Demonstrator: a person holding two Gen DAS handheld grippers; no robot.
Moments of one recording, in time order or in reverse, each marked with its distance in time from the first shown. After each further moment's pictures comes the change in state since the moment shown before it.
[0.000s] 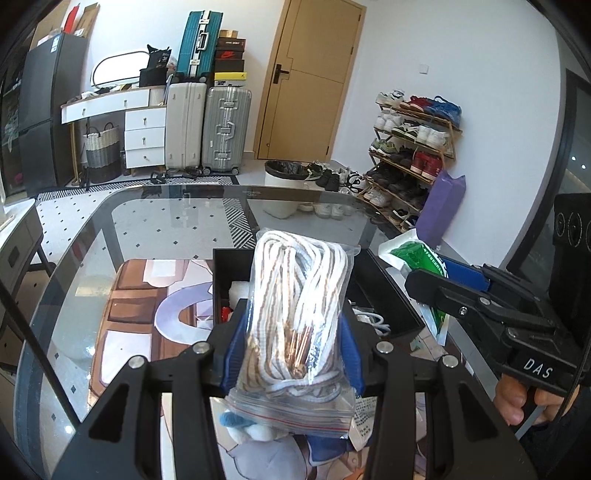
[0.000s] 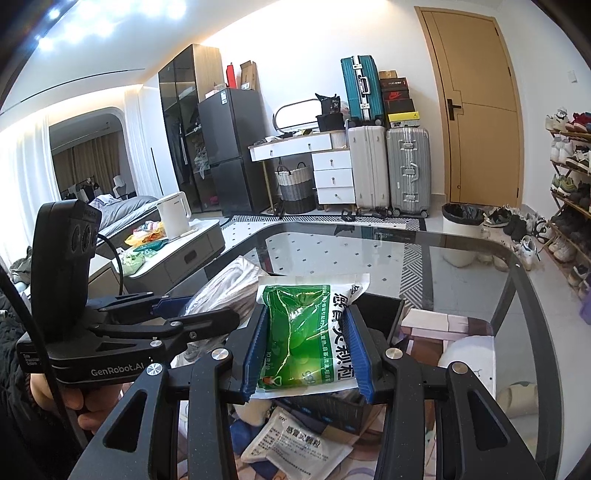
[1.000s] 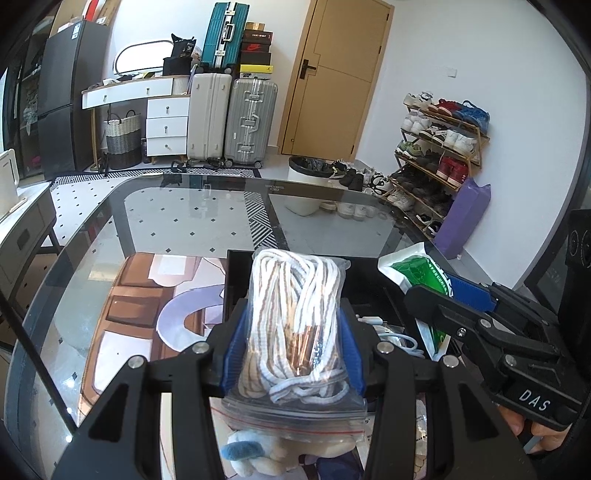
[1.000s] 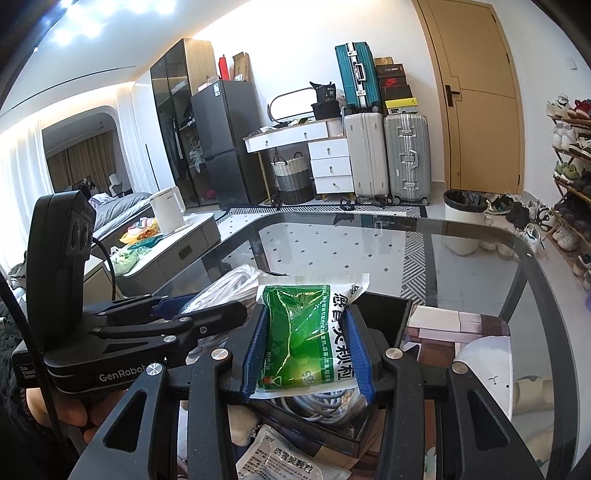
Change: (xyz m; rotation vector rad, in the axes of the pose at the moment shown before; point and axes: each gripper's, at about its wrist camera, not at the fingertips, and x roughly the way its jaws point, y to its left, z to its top) left arm 0.033 0.009 0.010 -0.062 0.011 0.079; right arm 0.043 -0.014 0.002 0.026 0.037 0.000
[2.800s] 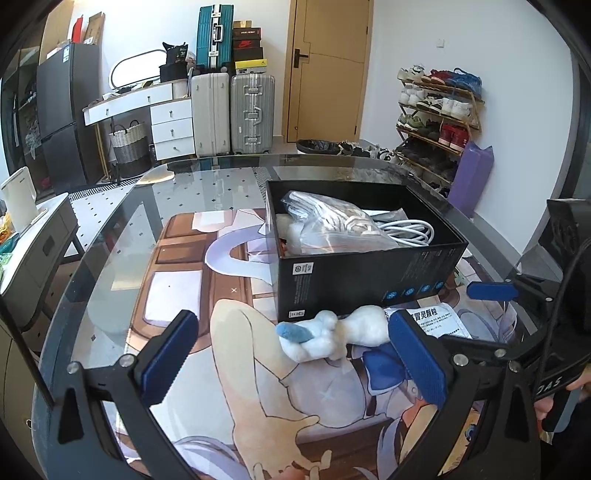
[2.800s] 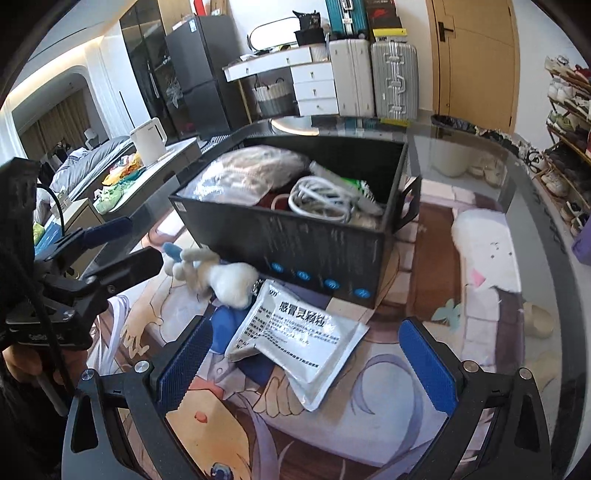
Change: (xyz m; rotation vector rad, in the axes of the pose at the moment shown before) left arm -0.044 0.011 -0.058 0.115 0.049 0.073; right arm -0.003 0.013 -0.086 0.040 0.337 -0.064
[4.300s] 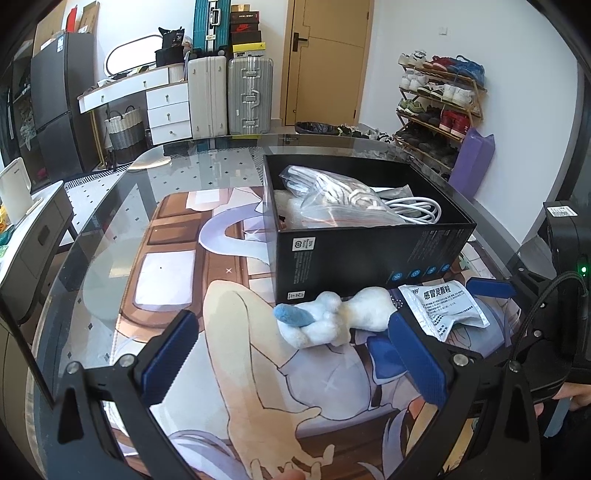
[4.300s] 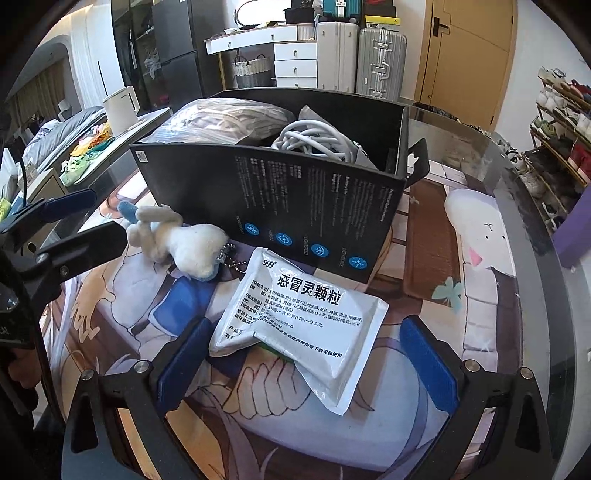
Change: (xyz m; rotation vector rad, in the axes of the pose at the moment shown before) left arm 0.011 0.003 -0.007 -0.003 0.066 -0.008; right arm 0.029 0.012 -0.012 -0.043 0.069 -0.158
